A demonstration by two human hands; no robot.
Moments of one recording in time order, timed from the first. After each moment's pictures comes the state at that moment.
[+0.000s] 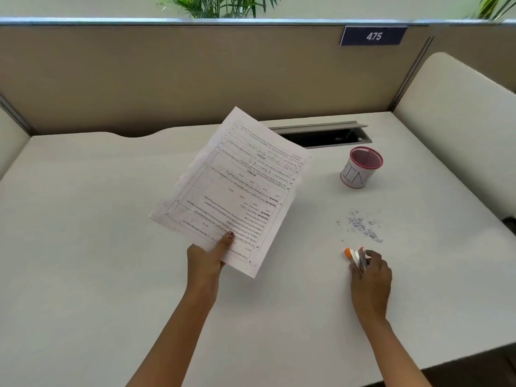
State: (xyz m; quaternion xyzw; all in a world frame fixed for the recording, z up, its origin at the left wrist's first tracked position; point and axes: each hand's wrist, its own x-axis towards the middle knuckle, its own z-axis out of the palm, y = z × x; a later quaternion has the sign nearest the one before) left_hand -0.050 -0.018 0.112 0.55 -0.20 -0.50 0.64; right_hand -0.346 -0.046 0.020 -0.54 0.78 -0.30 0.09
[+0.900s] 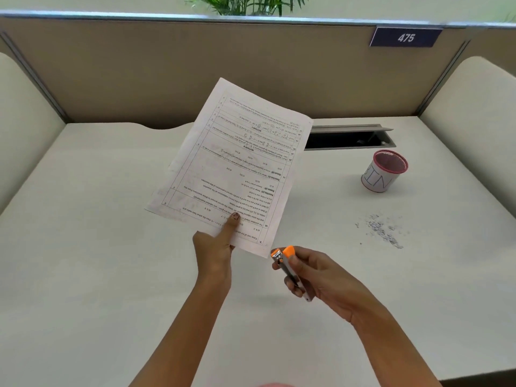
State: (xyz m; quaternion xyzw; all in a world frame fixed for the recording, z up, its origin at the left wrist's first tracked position) left_hand -0.045 -0.011 0.143 0.54 -0.14 -0.44 0.70; right_hand -0.230 -0.017 0.162 -0.52 0.43 -0.18 0.71
